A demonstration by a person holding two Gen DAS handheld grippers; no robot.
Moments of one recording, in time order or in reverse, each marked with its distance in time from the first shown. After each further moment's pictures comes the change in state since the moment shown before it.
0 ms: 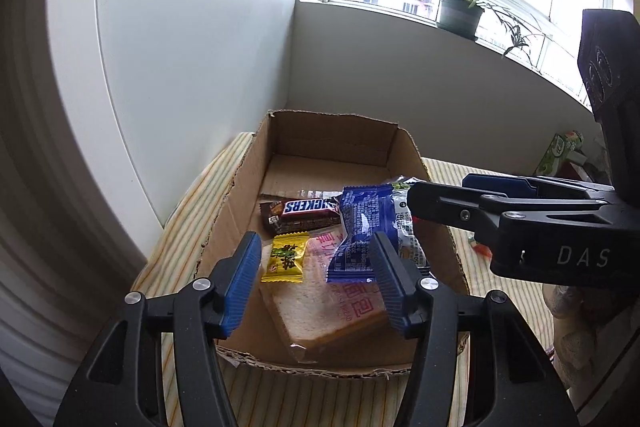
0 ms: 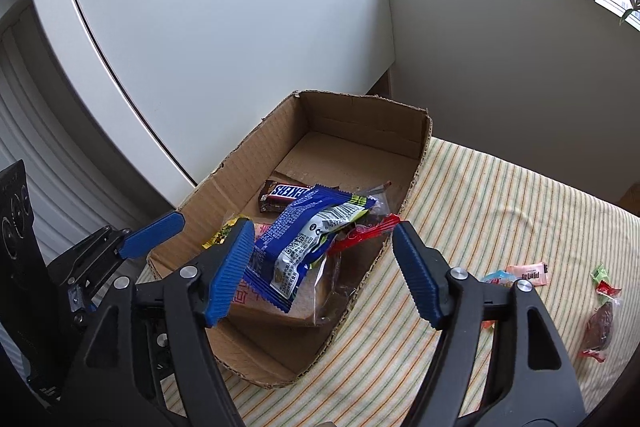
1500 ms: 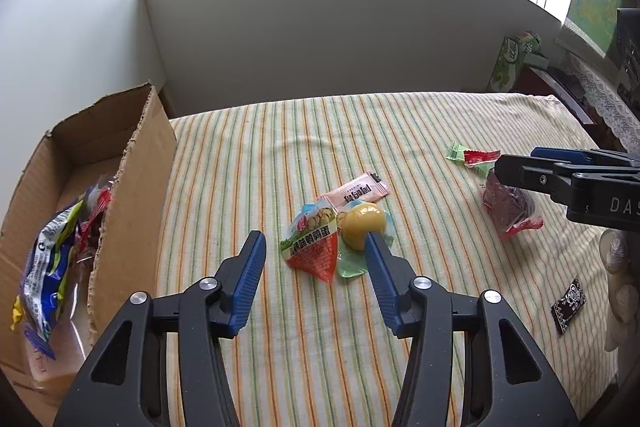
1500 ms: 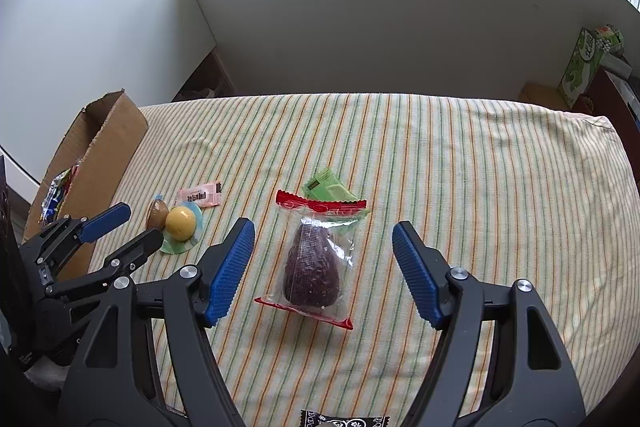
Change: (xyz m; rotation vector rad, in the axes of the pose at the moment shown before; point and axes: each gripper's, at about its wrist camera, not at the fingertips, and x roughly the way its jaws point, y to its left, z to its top) left arm 0.097 -0.187 -0.011 0.254 0.190 -0.104; right arm -0.059 -0.231 -0.106 0.293 0.076 -0.266
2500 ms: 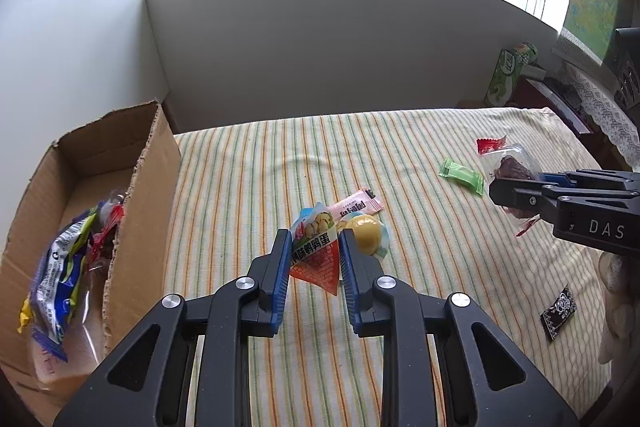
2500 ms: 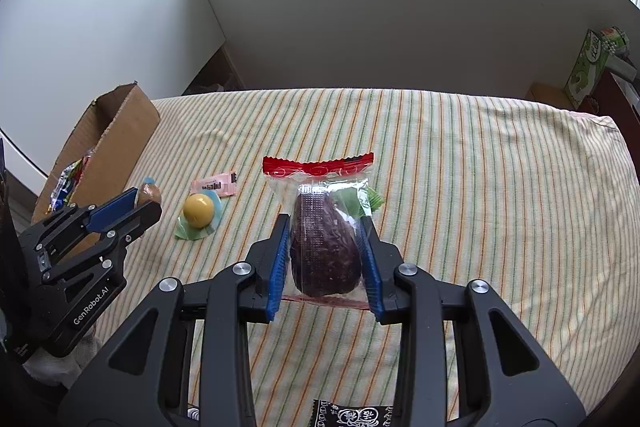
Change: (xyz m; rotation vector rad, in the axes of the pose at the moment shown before) left arm -0.017 0.001 -0.003 0.002 -0.058 -0.006; right arm -0.016 0.013 -0.003 -0.028 -0.029 0.026
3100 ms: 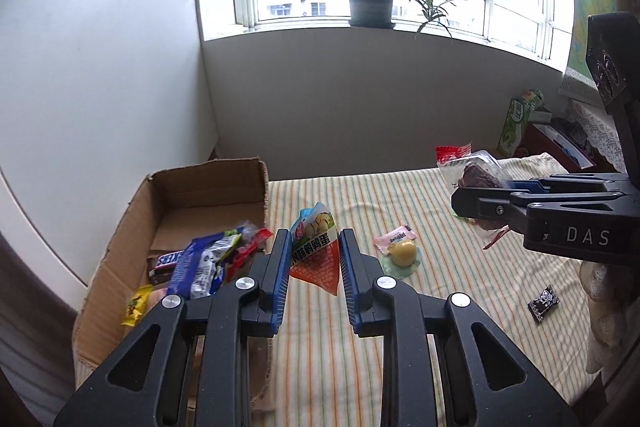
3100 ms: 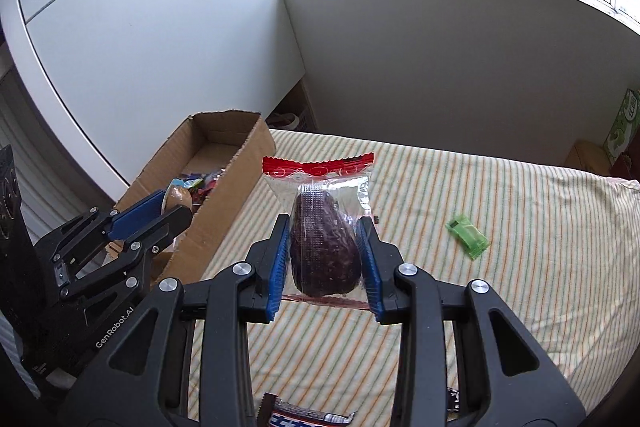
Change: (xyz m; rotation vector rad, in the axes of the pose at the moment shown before) left arm -0.090 0.050 -0.006 -0.037 -0.186 0.086; right arm -0.046 0.106 0.014 -0.148 -0.108 0.155
